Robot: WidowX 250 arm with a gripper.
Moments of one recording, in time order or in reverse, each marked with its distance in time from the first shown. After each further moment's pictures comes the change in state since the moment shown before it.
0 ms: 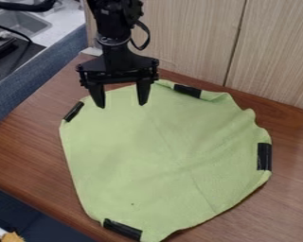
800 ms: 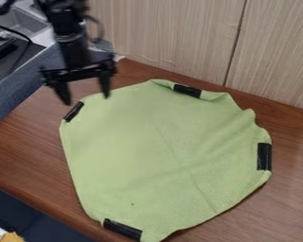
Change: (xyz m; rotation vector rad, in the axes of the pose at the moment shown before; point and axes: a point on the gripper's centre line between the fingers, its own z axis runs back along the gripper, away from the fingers) arm 0.030 0.074 -0.021 -0.039 0.059 0.128
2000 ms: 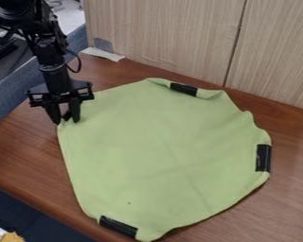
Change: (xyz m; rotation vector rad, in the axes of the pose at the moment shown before) arm 0.020 0.034 -0.069 0.086 0.091 -0.056
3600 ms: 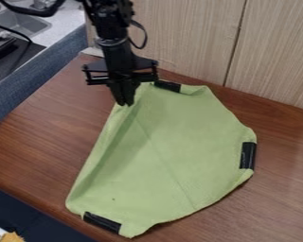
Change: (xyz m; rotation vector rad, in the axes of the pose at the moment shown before) arm -0.049 -0.117 0.067 -0.118 -0.089 -0.236
